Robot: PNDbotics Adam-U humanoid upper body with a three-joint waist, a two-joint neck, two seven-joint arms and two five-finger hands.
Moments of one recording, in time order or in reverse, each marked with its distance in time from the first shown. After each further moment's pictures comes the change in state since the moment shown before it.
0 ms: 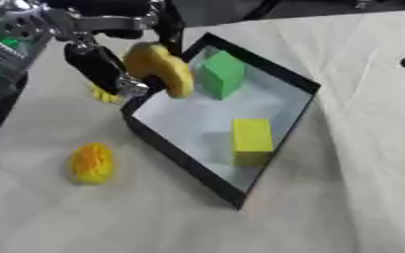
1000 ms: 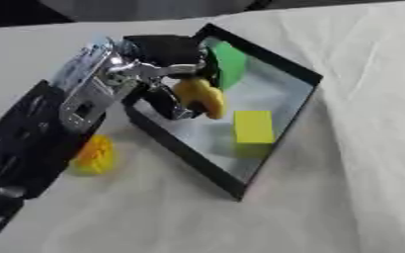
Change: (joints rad) left arm 0.068 -0.157 -0.022 0.263 -0.196 0.009 0.149; right arm -0.008 0.003 -0.009 -0.009 0.000 0.003 -0.010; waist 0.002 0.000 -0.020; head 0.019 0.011
